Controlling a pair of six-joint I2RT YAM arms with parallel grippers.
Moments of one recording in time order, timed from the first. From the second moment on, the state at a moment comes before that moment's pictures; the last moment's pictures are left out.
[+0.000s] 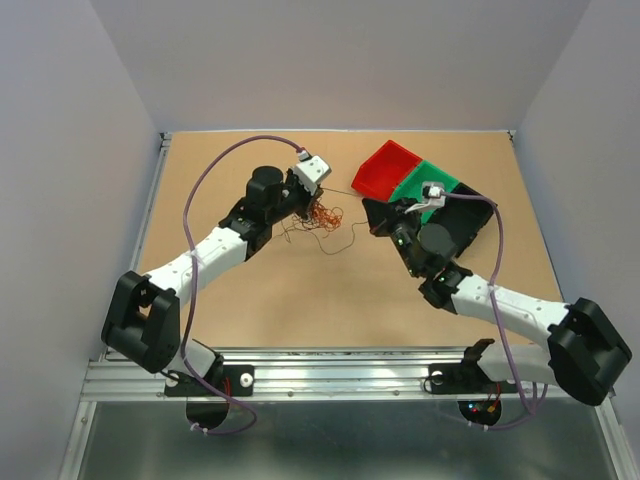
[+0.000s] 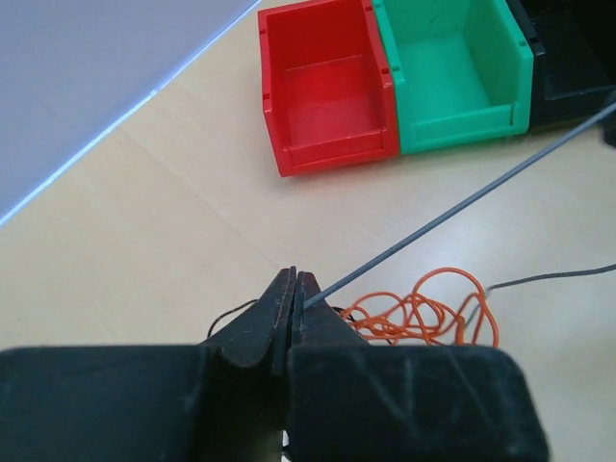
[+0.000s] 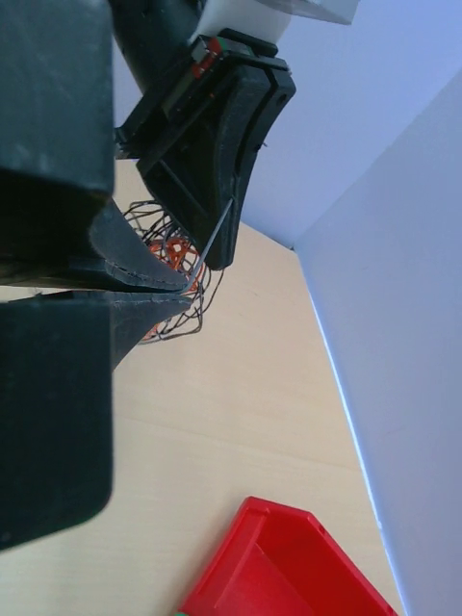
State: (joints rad) left arm -0.53 1.43 0.99 0.19 0.23 0.24; right arm 0.72 1.22 0.60 0.74 0.39 0.57
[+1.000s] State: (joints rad) left arm -0.04 1.55 1.06 0.13 0.00 0.21; right arm 0.60 0.24 0.38 0.35 0.87 0.36
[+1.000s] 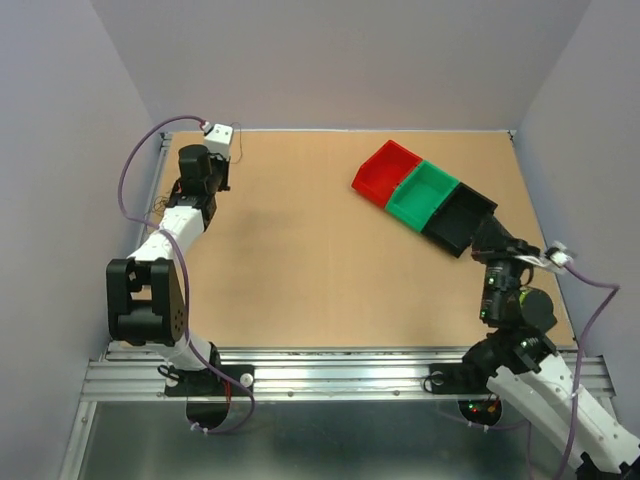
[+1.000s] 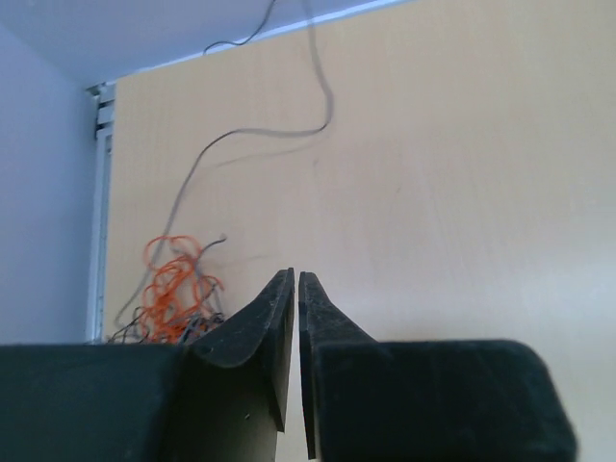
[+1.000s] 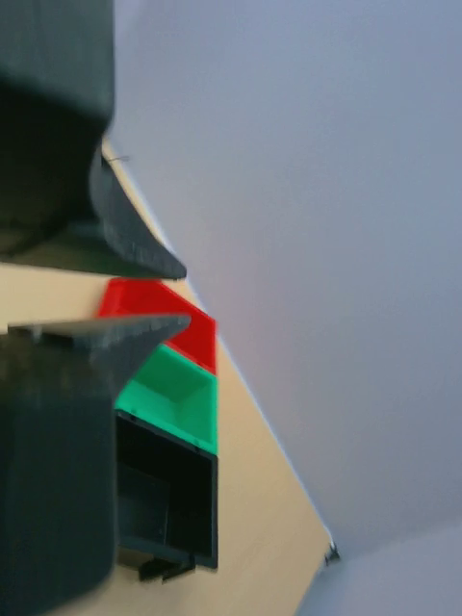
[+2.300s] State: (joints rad) left arm 0.07 2.28 1.81 -0.29 -0.28 0.50; right arm 0.60 0.93 0.48 0.63 0.19 0.23
